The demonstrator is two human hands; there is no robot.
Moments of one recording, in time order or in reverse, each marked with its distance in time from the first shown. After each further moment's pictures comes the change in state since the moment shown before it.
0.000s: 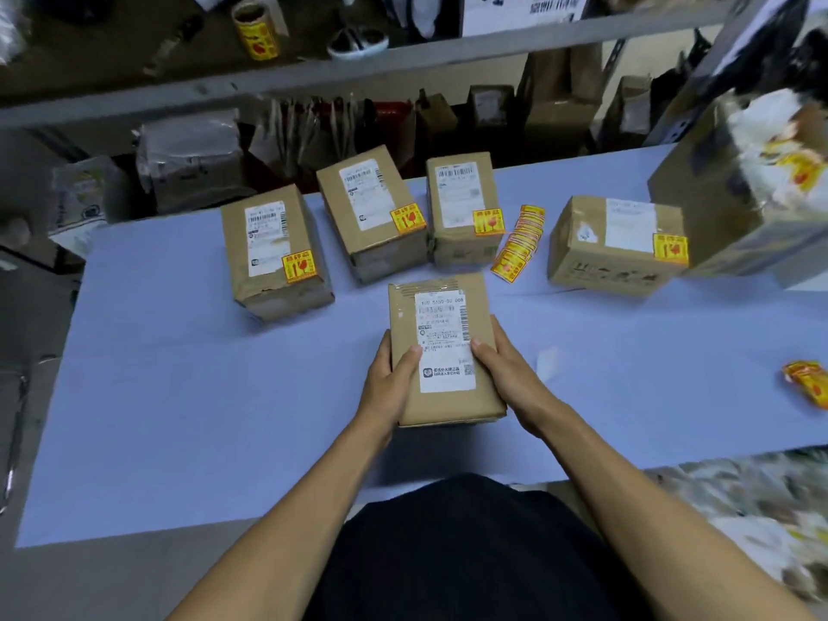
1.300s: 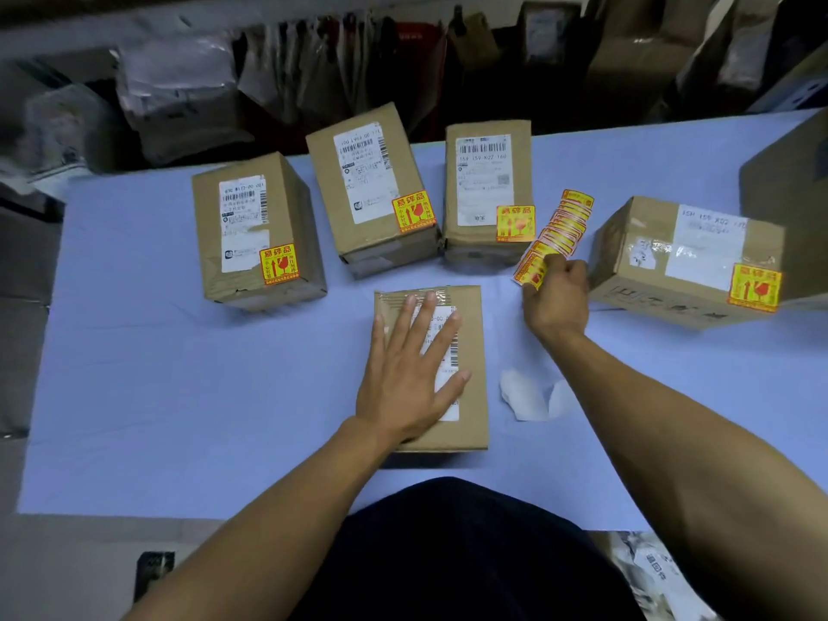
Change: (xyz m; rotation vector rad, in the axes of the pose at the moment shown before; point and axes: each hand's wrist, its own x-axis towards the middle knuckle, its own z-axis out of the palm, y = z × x) left_hand 0.067 0.009 0.029 1.356 -0.011 0.514; right_hand 0.164 -0.031 -0.074 -0.850 0.431 -0.008
